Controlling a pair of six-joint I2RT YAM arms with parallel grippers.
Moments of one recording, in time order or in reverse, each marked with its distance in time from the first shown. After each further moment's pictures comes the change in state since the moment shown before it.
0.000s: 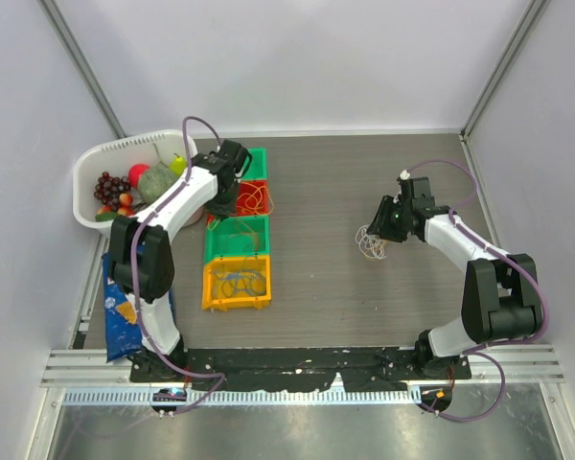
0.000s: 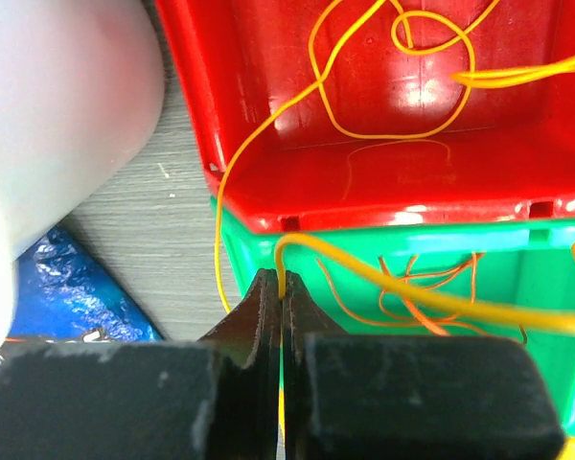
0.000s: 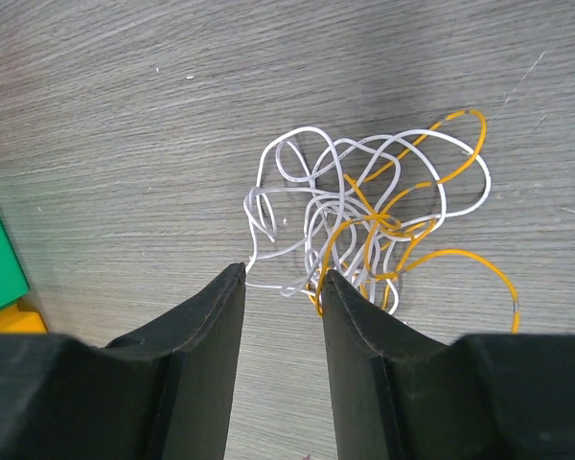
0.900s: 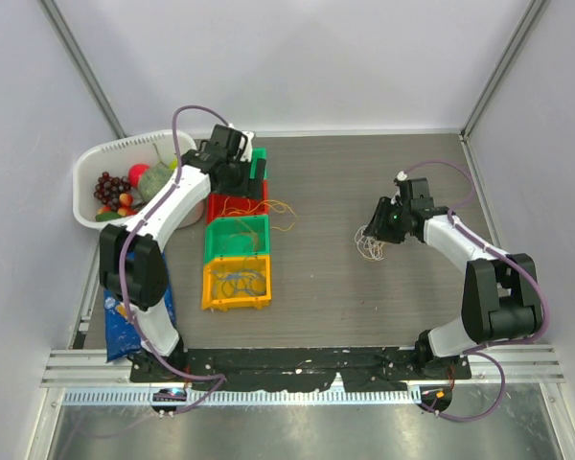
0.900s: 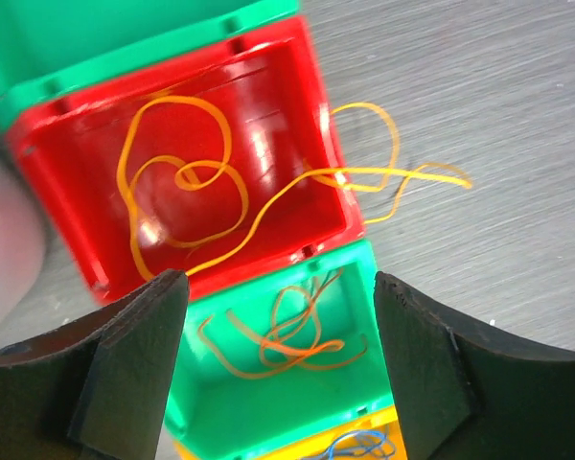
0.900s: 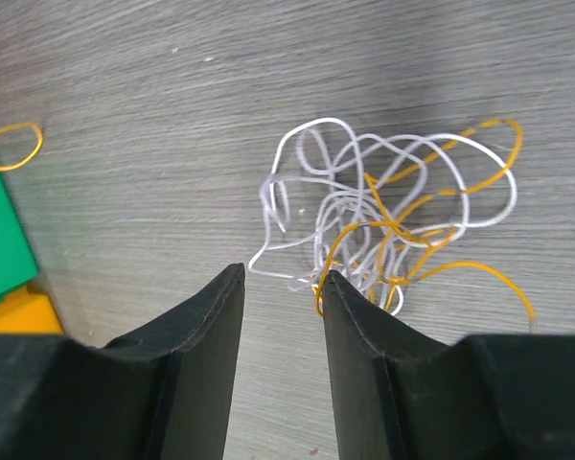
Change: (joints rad) left arm 0.008 -0.117 0.004 0.208 0.296 0.029; right arm 0.007 0.000 -0.006 0.000 -0.021 0.001
